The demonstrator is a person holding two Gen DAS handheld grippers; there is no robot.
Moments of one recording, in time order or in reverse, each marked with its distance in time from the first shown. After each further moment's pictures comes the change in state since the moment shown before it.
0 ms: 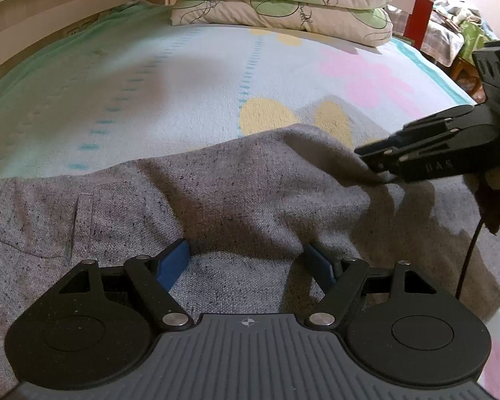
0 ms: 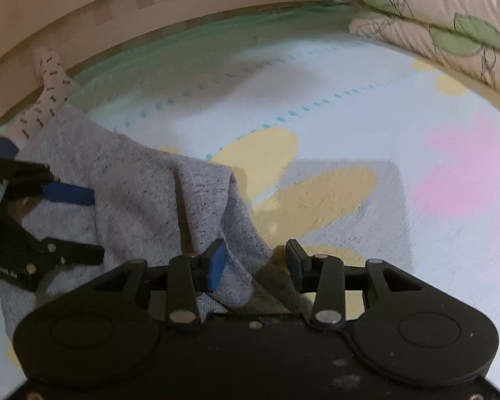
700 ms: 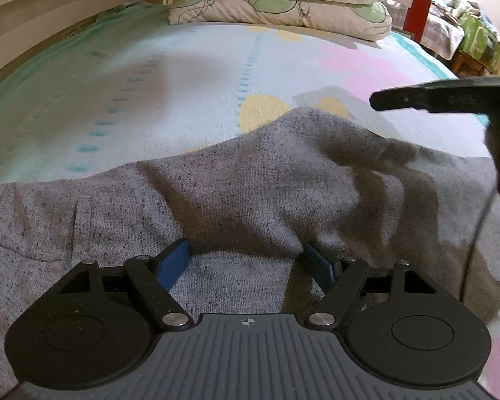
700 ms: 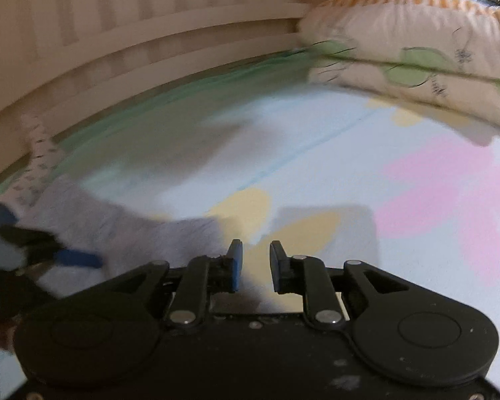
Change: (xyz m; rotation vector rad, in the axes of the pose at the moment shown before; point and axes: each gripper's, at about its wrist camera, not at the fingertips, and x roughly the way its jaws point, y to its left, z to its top) left arm 0.004 -0.008 0.000 0.012 0.010 0.016; right arm -0.046 -0.005 0.004 0.065 -0.198 -0.168
